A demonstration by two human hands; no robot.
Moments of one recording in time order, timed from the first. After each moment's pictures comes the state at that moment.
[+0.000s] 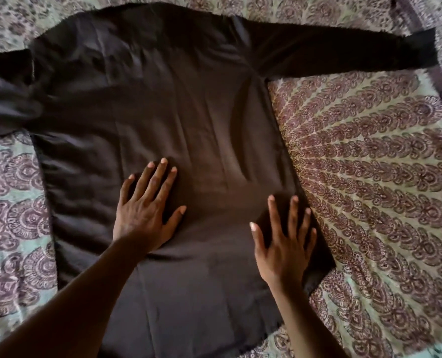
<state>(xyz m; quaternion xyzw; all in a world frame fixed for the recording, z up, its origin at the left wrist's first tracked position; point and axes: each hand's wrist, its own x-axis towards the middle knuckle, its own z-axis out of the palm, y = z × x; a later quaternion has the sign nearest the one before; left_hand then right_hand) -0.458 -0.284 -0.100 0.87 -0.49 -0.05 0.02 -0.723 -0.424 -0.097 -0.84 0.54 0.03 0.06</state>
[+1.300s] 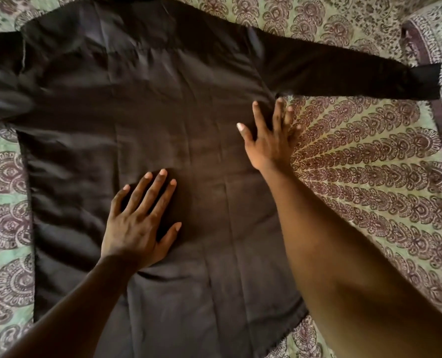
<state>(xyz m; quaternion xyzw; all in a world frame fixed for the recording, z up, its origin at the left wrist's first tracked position) -0.452 -0.286 -0.099 0.87 -0.48 -0.08 0.04 -0.521 -0.617 -0.094 -0.89 0.45 0.03 0.07</state>
